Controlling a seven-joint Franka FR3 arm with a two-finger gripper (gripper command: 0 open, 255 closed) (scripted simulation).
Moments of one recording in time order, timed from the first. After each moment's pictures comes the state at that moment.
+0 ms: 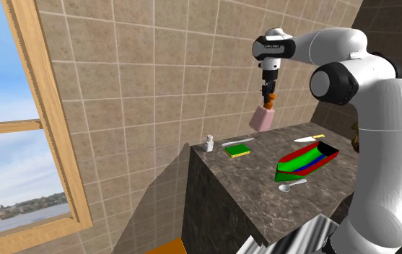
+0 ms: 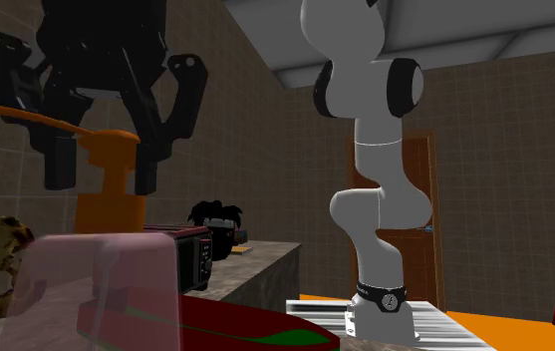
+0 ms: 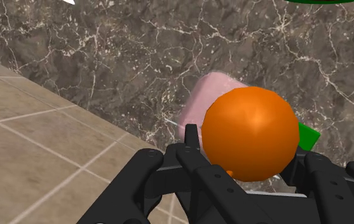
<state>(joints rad) -0.28 0.46 -0.41 -1.21 0.00 1.54 -0.79</state>
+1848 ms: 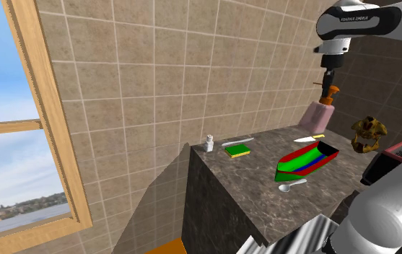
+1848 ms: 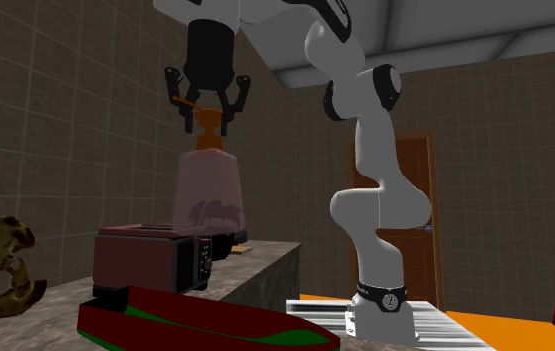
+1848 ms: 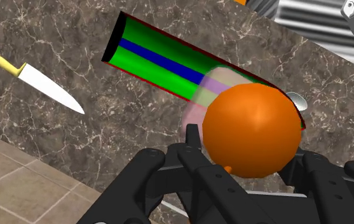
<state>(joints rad) -0.28 -0.20 -0.48 -1.73 -0.28 1.48 -0.90</state>
